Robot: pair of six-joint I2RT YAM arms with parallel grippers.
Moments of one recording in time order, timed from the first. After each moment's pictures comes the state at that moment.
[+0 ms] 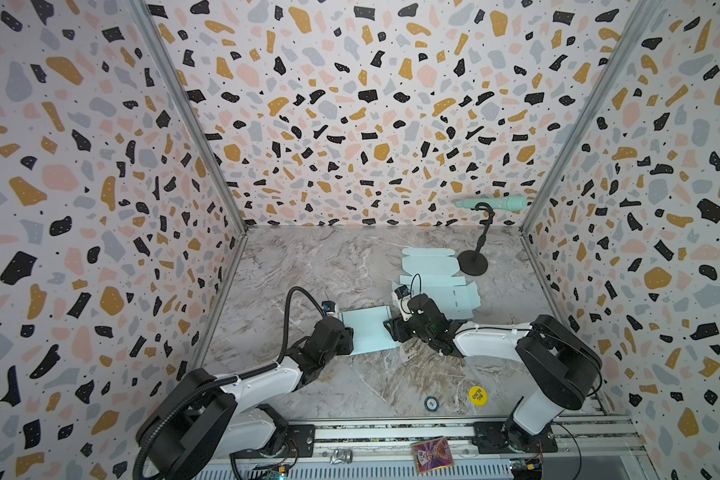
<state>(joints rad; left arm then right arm) -0.64 1.24 0.38 0.12 -0.20 -0.56 0.81 1.63 0.75 0.20 -0.01 0.29</state>
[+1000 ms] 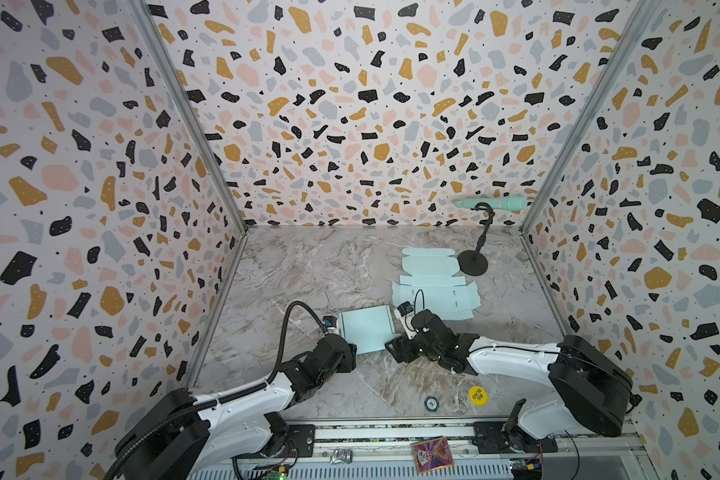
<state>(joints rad) -0.80 1.07 0.30 0.00 -0.24 -0.69 0.91 1.47 0.64 0.08 -0.05 0.39</state>
